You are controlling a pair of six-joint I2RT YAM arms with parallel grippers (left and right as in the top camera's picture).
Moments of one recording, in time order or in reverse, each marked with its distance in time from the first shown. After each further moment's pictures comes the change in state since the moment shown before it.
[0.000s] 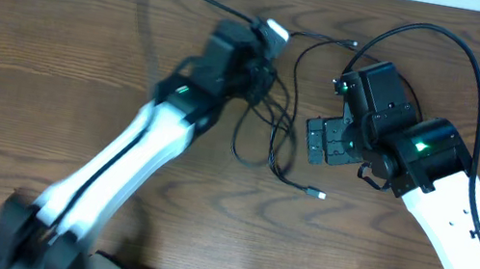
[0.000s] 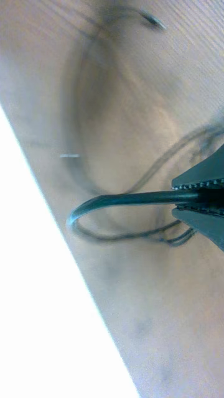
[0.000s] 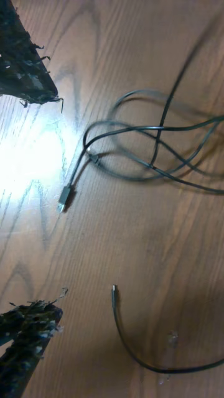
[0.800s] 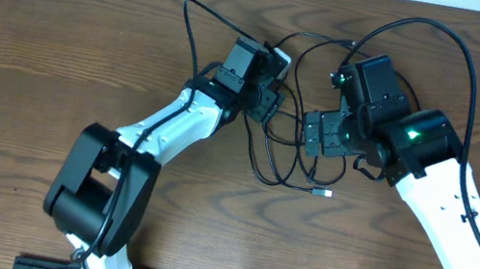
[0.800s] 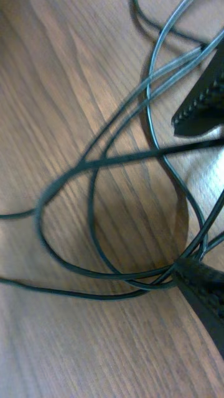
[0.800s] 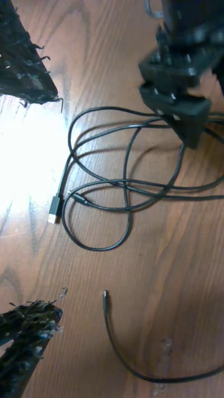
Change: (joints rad) left arm 0.000 0.367 0.003 0.003 0.043 -0.047; right arm -0.010 0.045 0.001 0.036 -0.016 0.000
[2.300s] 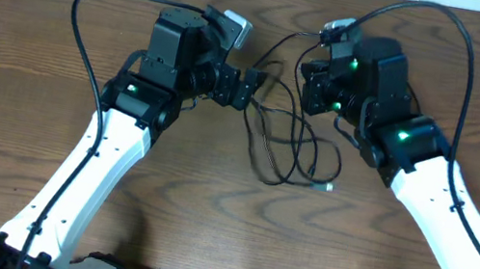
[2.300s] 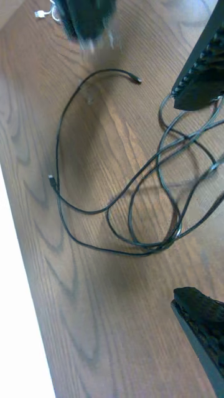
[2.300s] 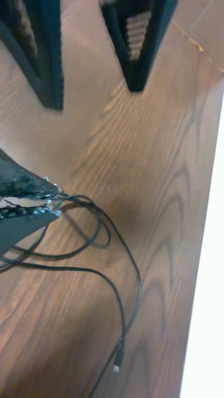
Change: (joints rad) left arm 0.150 -0.438 0.000 -0.204 0.202 -0.050; right arm -0.051 0.004 -0.130 0.653 -0.247 -0.068
